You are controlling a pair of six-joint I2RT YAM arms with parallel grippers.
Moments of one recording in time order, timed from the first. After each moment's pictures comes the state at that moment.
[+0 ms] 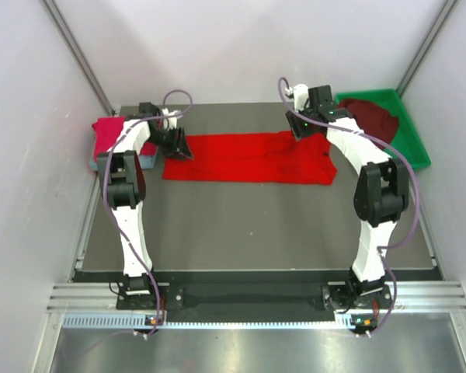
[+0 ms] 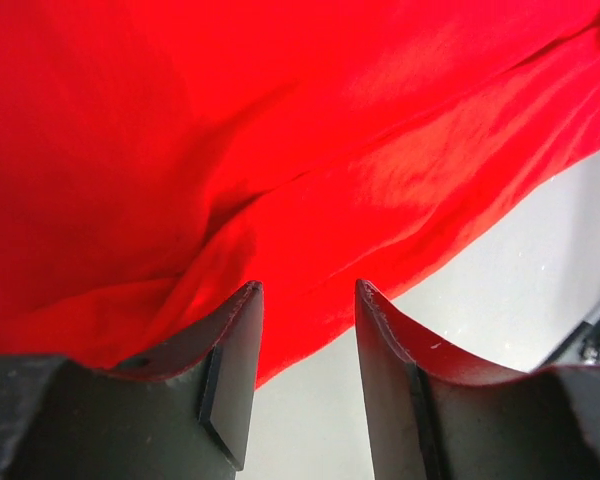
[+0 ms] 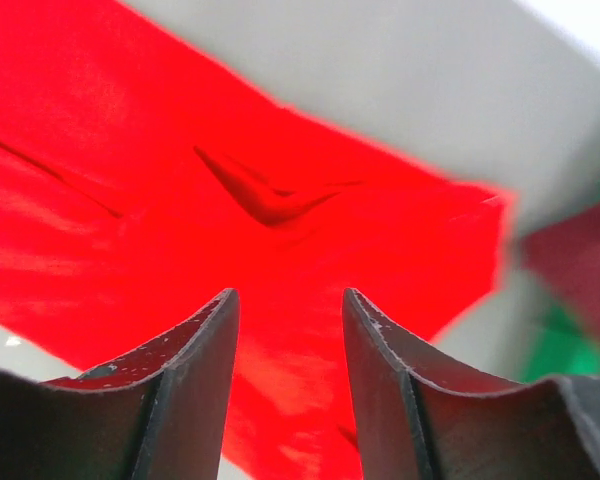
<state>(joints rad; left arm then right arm) 0.05 2.32 1.94 -0.88 0.69 0.07 0.26 1.97 1.74 -0.49 -0.10 -0.32</state>
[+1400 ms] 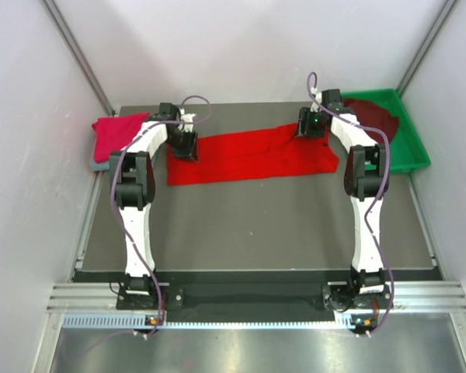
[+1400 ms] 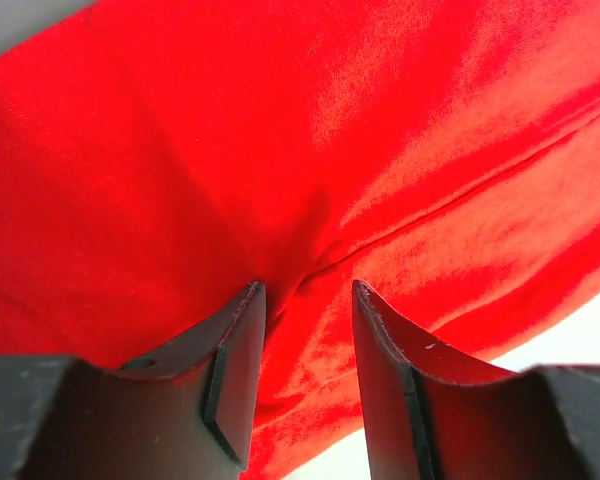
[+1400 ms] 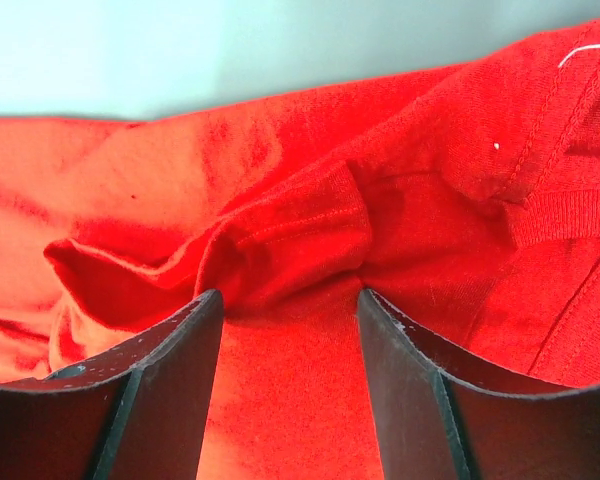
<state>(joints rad) -0.07 2.30 1.91 -0.77 0.39 0.10 0.08 2.46 2.12 -0.54 -0.33 0.12</state>
